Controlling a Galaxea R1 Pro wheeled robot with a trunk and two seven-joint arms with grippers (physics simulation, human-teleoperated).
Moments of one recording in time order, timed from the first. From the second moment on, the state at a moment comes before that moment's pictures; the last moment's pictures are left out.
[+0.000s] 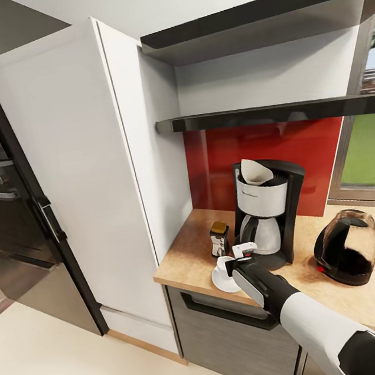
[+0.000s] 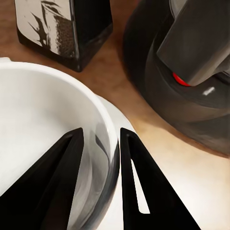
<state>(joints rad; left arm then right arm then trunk) 0.12 0.03 -0.50 -0.13 0.63 -0.12 0.22 -0.83 0.09 0.50 -0.60 -0.46 0.46 -0.45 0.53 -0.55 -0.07</state>
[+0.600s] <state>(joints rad) 0.12 0.03 -0.50 -0.13 0.63 -0.12 0.22 -0.83 0.09 0.50 -0.60 -0.46 0.46 -0.44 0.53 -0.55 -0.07</state>
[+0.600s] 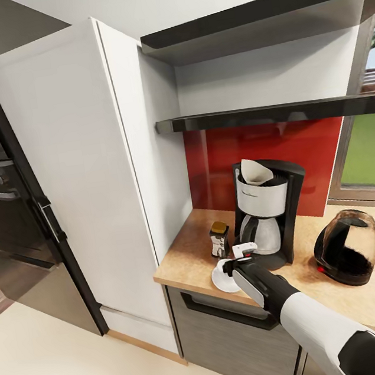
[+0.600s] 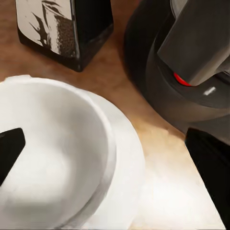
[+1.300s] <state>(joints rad) 0.12 0.03 -0.50 -0.13 0.63 -0.12 0.22 -0.83 0.08 0.50 -0.60 -0.46 0.46 -0.44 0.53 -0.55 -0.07</state>
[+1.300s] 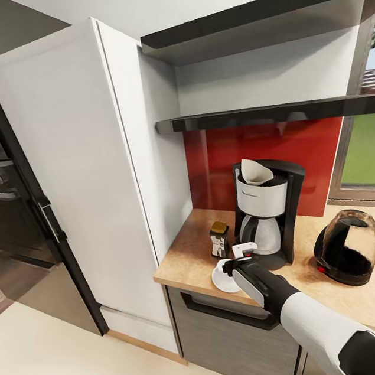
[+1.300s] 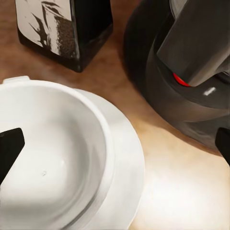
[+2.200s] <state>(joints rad) 0.12 0.04 -0.50 -0.12 0.63 -0.12 0.22 -0.83 0.08 0.50 -0.66 -0.46 0.46 -0.44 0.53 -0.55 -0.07</state>
